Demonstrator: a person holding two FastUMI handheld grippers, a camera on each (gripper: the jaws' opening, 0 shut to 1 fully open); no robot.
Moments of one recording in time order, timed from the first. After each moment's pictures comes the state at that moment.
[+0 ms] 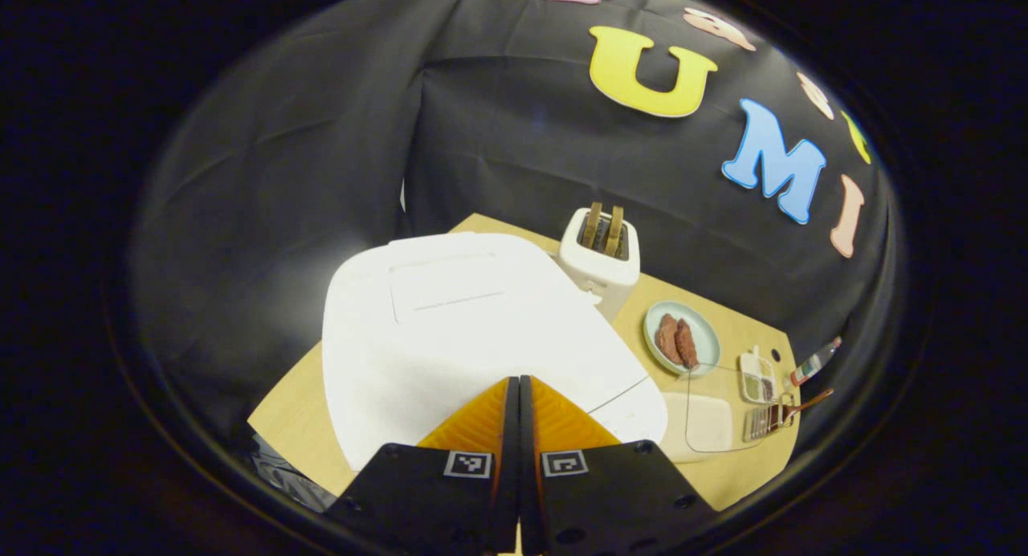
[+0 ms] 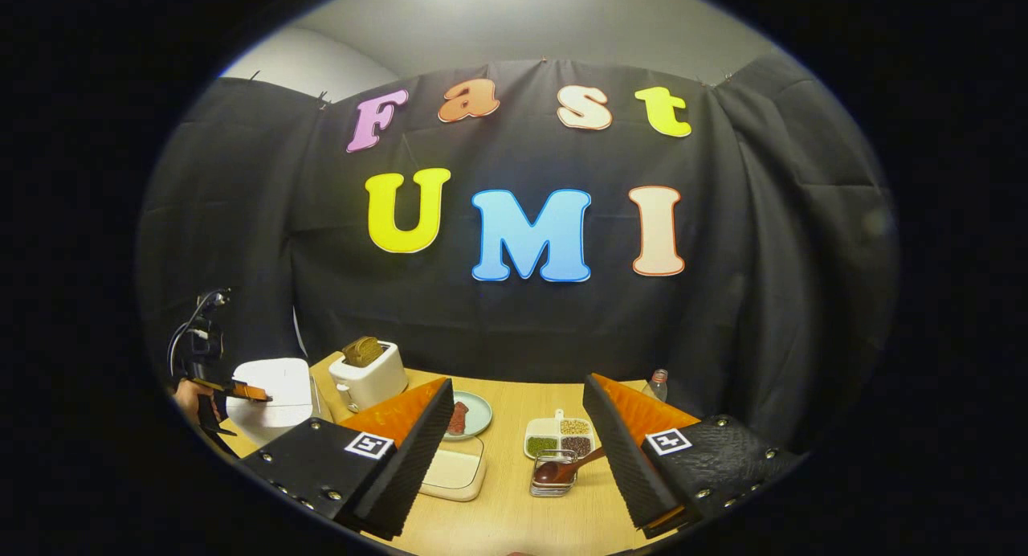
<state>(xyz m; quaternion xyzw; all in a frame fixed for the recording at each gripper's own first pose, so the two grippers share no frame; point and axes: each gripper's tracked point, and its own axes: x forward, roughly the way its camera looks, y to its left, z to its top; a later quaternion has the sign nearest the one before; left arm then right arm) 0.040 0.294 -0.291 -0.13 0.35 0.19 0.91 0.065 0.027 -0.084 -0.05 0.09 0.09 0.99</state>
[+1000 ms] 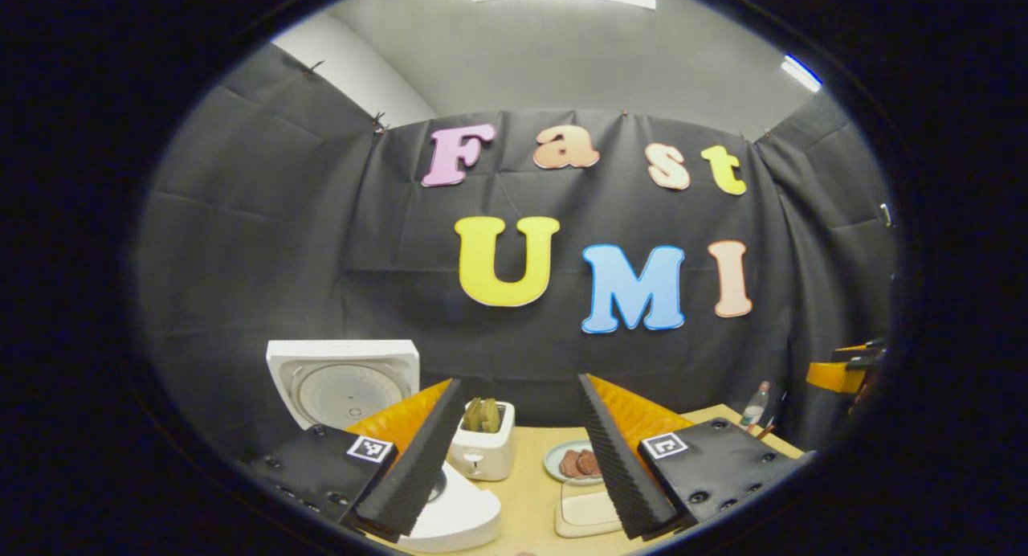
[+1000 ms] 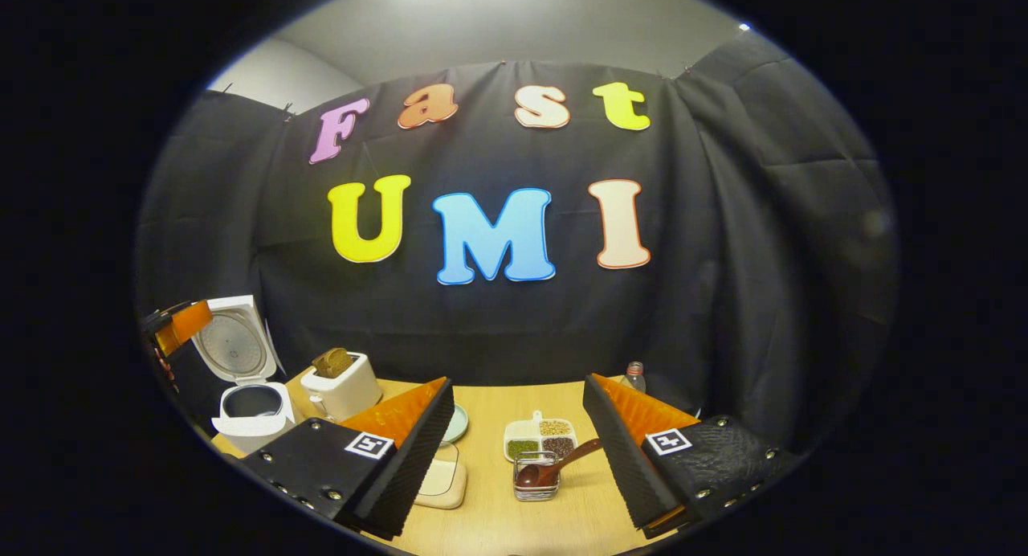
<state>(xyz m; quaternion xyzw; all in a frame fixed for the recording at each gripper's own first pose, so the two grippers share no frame) 0.035 0.105 -0.048 0.04 0.00 0.08 1.00 0.078 -0.022 -0.106 0.00 0.08 0.02 1.00</state>
